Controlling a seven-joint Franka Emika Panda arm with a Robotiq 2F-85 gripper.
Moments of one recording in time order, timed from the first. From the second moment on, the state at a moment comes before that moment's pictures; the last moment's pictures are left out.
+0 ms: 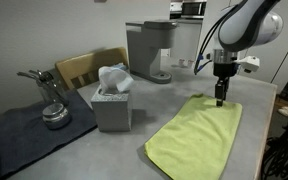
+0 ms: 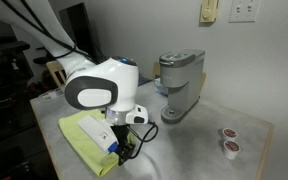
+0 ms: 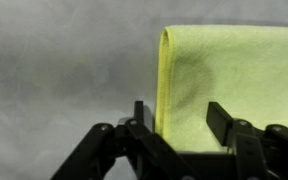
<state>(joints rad) -0.22 0.38 -0.07 -2.39 0.11 2.56 -0.45</state>
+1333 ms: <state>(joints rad) -0.23 0.35 -0.02 -2.39 0.17 2.55 -0.48</state>
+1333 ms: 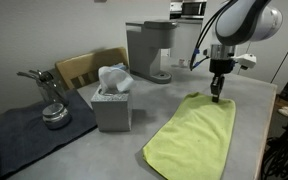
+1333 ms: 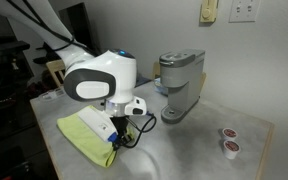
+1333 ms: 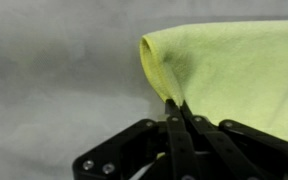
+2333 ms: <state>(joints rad) -0.23 0.08 0.01 -2.44 0.49 2.44 -0.63</state>
